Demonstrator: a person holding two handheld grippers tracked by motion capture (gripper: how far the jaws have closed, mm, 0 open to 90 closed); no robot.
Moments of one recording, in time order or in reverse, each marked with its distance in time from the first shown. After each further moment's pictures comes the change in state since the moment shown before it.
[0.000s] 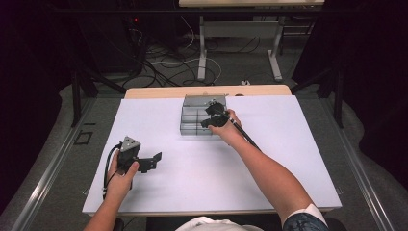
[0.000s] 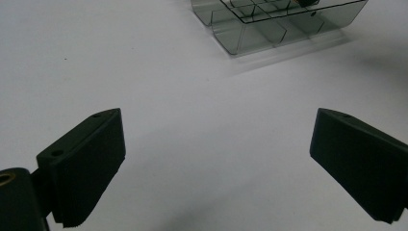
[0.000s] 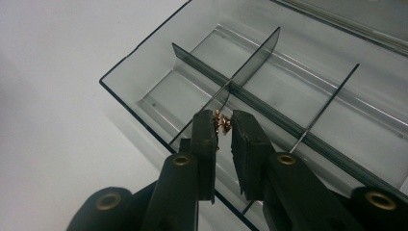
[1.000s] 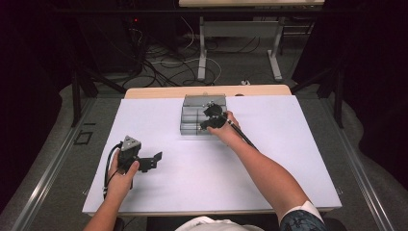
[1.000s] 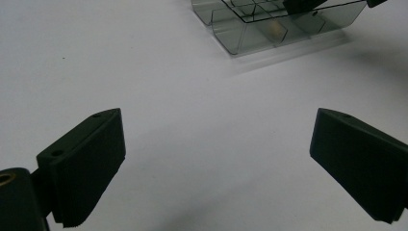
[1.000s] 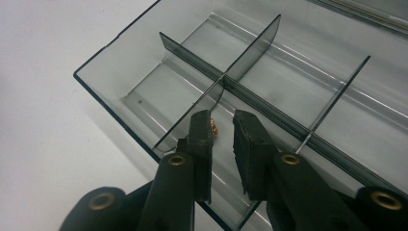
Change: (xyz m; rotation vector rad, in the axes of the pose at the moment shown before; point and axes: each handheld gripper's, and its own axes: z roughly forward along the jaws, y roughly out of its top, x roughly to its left) left arm 0.000 0.000 0.003 0.003 -0.009 -0.016; right arm -0.004 -0.003 0.015 0.013 -0.020 -0.007
